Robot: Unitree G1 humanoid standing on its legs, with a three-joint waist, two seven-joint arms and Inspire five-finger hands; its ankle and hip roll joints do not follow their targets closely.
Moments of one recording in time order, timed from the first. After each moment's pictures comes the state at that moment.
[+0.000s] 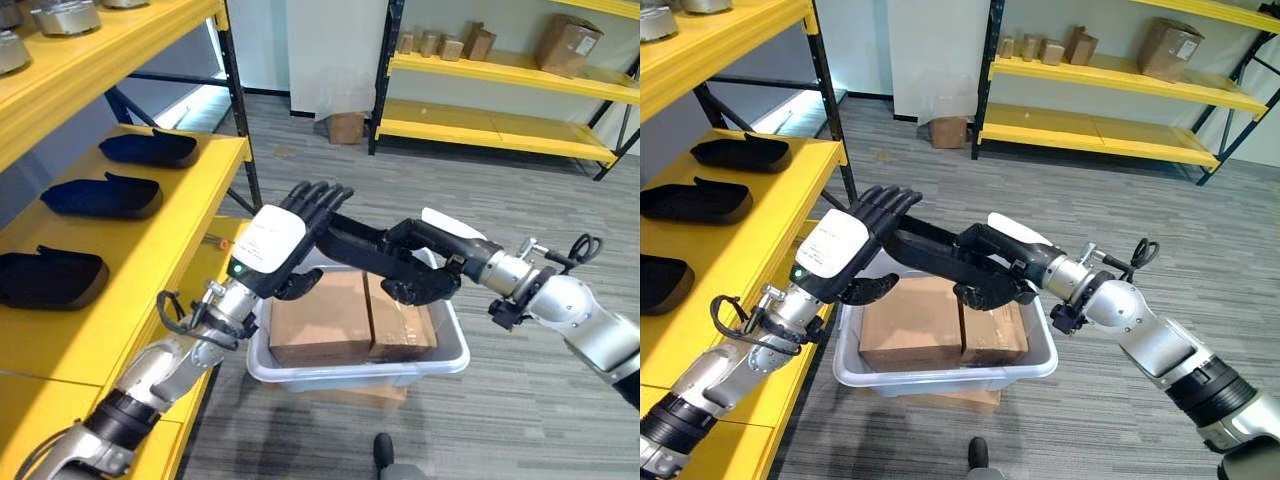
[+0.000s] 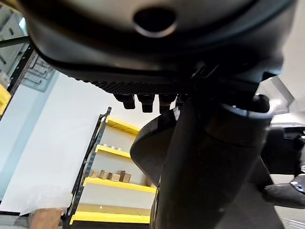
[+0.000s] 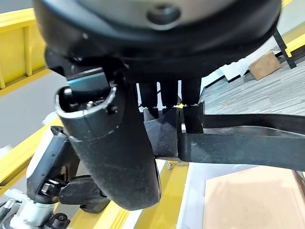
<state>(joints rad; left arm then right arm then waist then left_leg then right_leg) -0.29 0.79 -0.38 -0.04 0.60 -0.28 0.35 -0.49 -1.04 0.52 -0.12 0.28 -0.14 0.20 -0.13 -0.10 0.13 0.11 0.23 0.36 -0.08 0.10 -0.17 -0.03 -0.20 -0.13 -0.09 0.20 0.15</state>
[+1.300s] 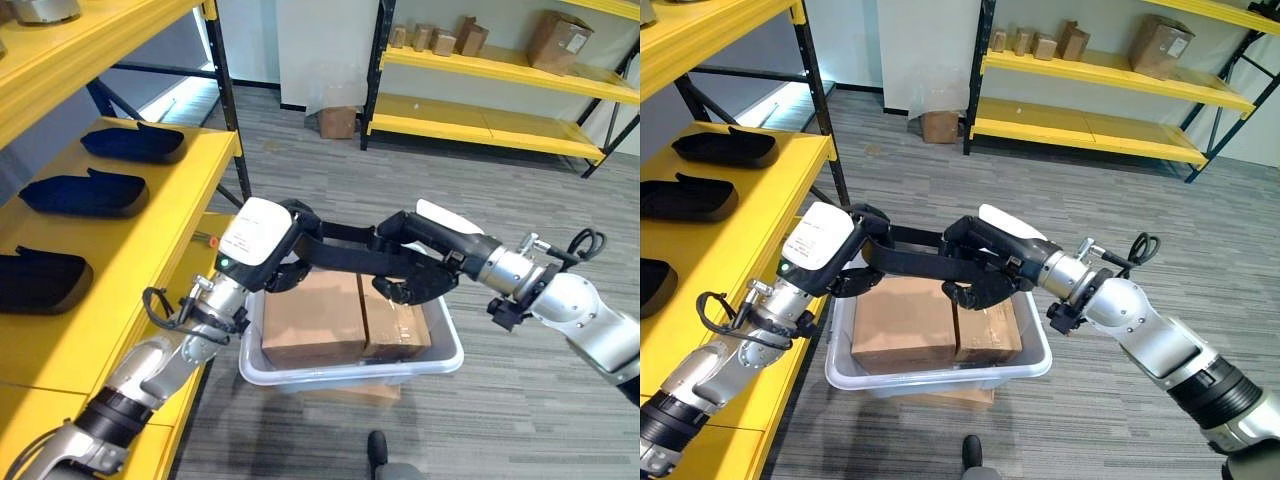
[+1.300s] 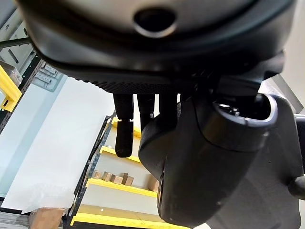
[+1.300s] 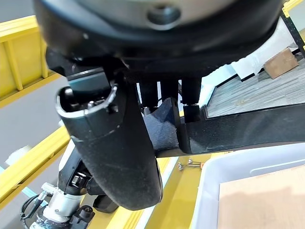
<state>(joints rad) -0.30 0.82 -0.36 -0.03 0.58 -0.29 0.36 -0.49 -1.06 0.50 -0.19 0.32 -0.16 0.19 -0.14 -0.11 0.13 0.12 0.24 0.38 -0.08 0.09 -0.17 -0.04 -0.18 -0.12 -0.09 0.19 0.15</state>
